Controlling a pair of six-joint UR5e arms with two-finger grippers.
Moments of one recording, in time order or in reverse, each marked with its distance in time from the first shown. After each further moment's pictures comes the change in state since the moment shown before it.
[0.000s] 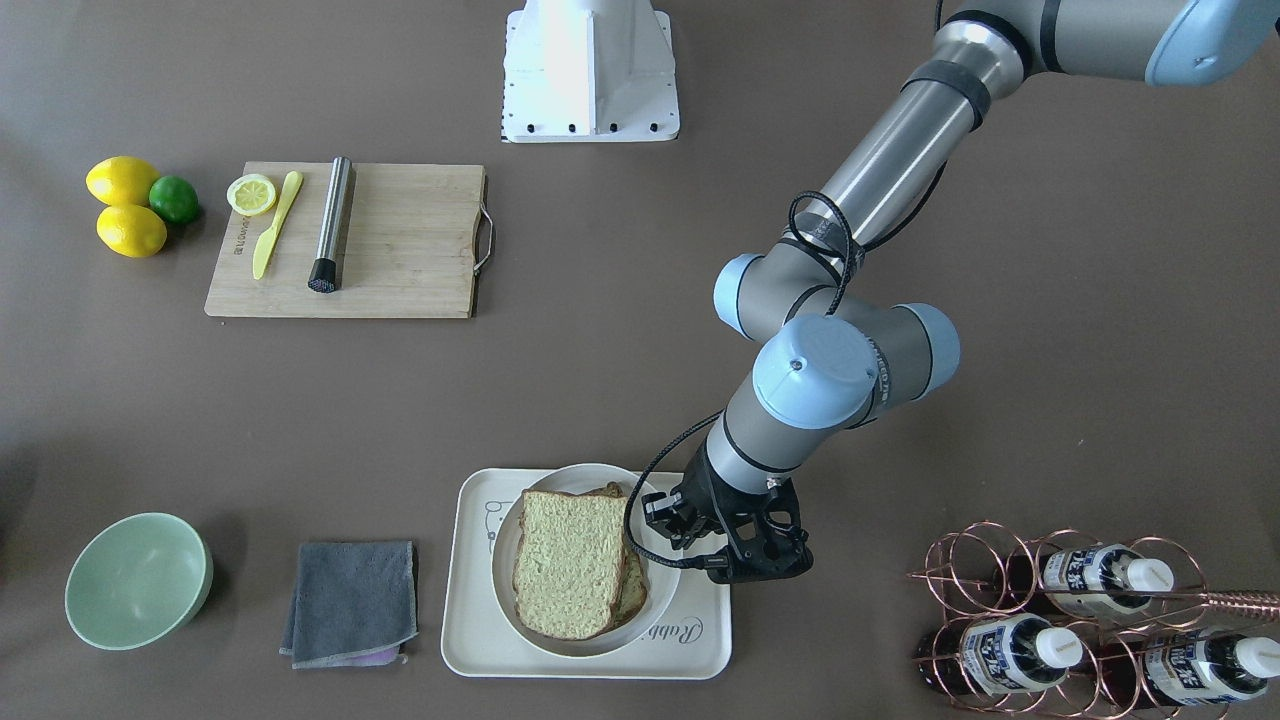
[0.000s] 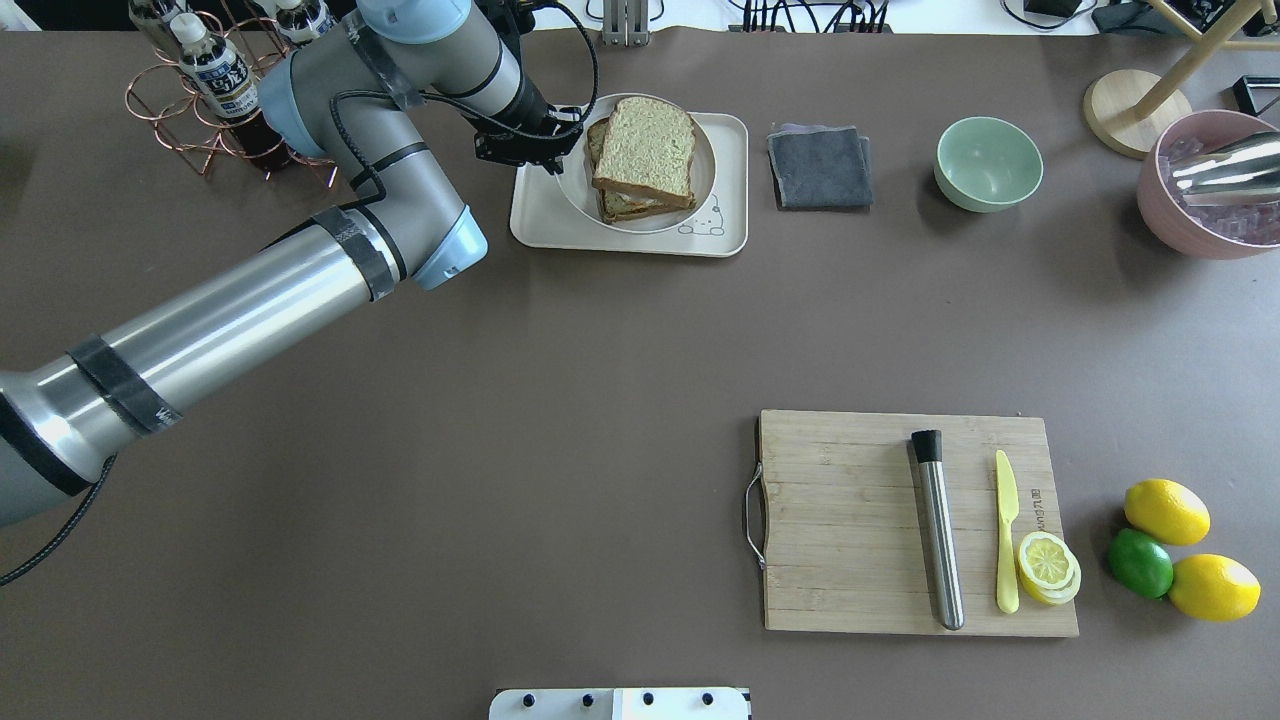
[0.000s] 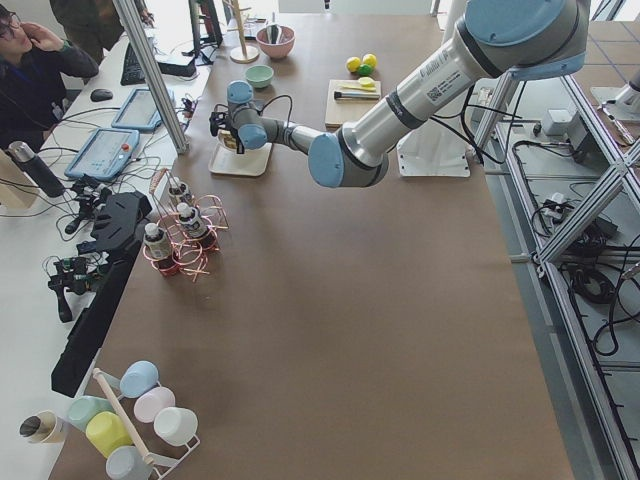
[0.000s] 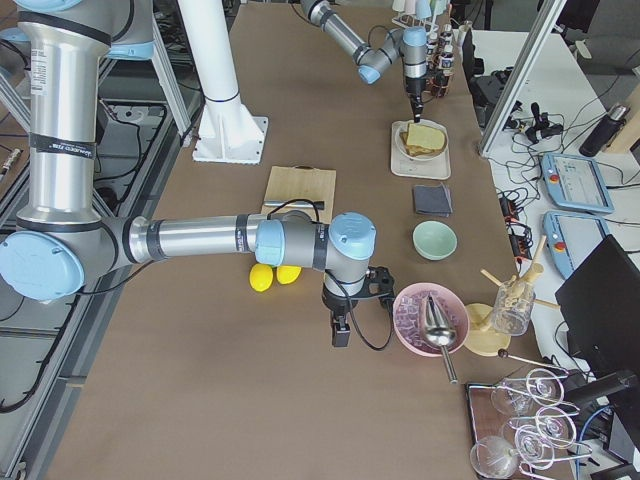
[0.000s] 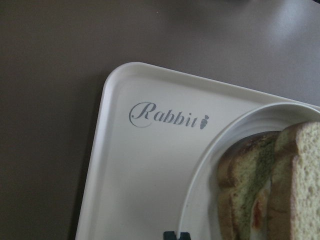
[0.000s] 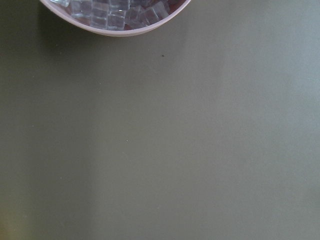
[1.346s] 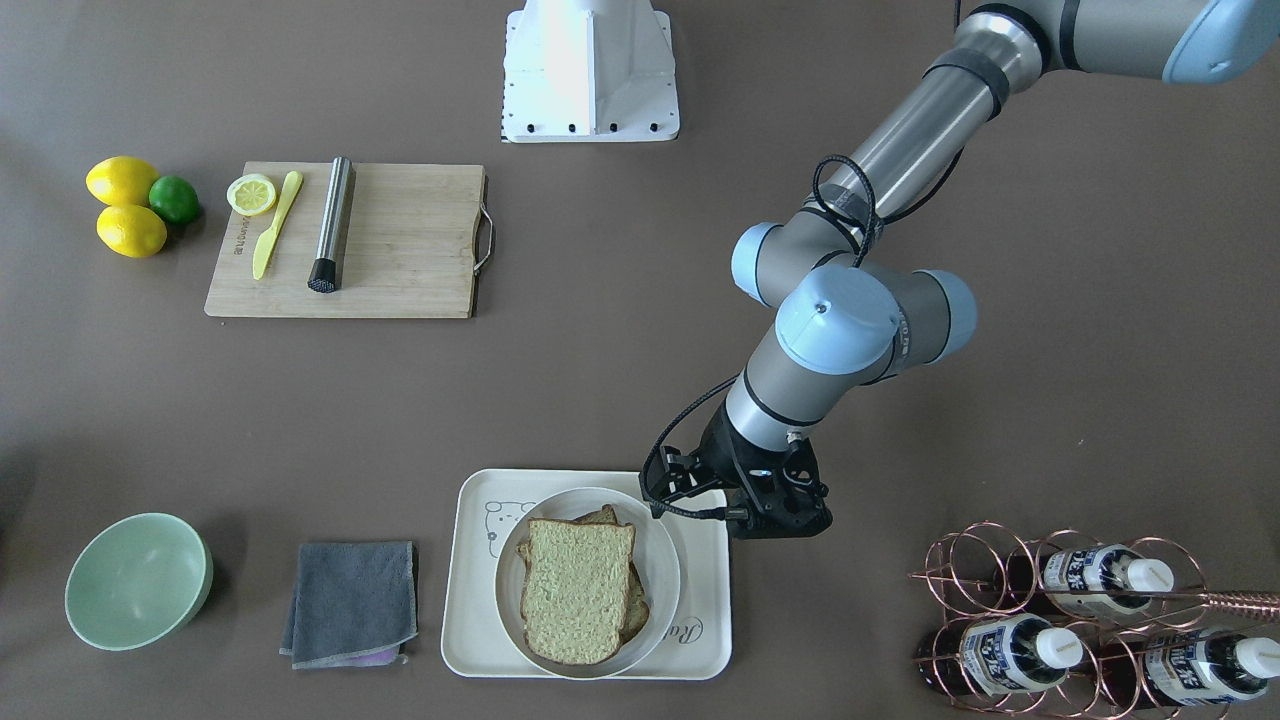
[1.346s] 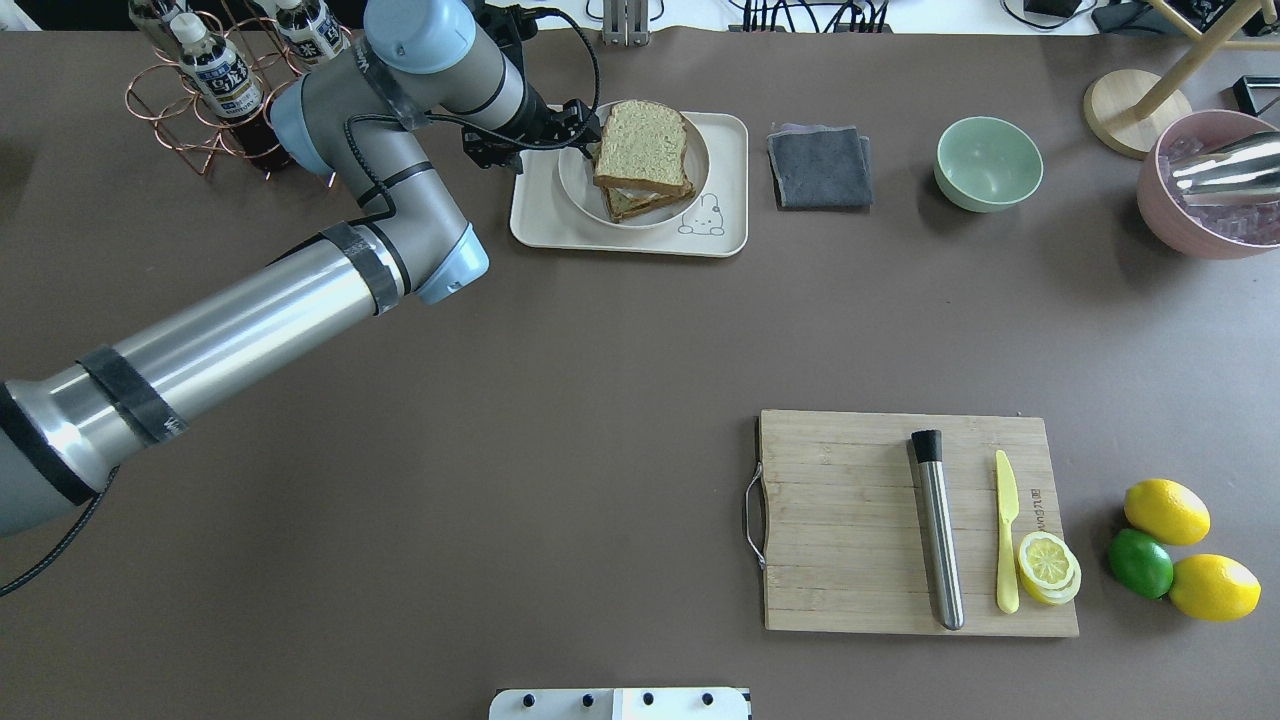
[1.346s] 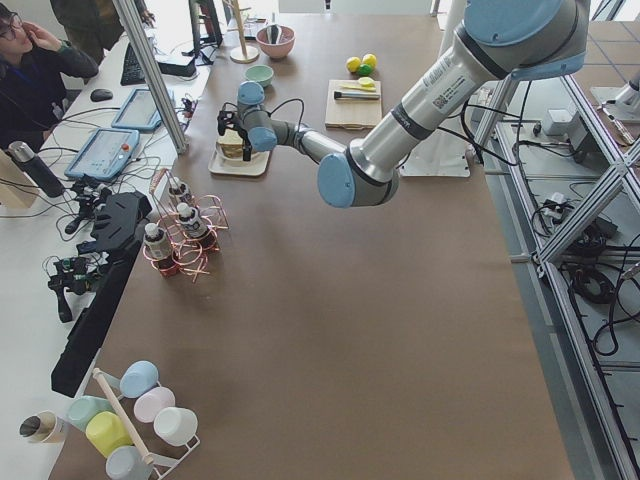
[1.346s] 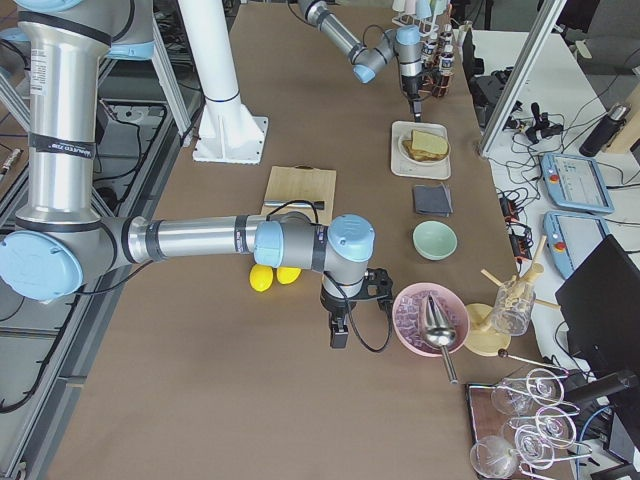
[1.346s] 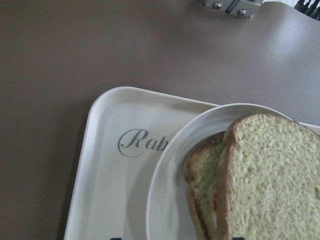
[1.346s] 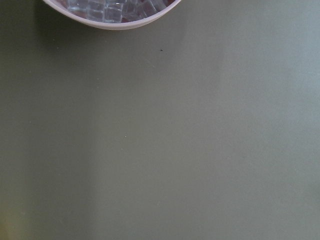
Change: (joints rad) left arm 0.011 0.133 -0.240 0.064 0.032 0.001; right arm 0.000 -0.007 -0.002 0.000 0.001 0.000
